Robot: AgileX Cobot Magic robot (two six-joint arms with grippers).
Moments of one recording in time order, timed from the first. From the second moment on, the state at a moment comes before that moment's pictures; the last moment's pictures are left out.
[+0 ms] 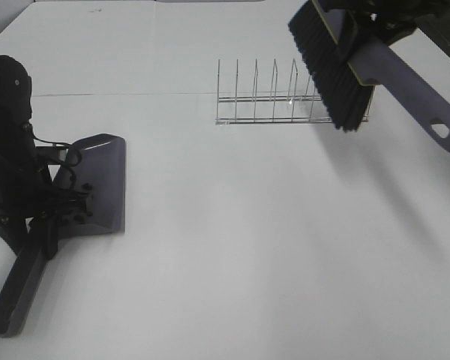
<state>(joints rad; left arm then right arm) -0.21 2.16 -1.29 -0.12 1.10 -0.11 0.12 2.00 -1.85 0.19 1.22 -0.12</state>
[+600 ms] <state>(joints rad) -0.21 2.18 -1.35 -0.10 1.07 -0.12 0.03 2.09 -1.69 -0.01 1.23 0.06</state>
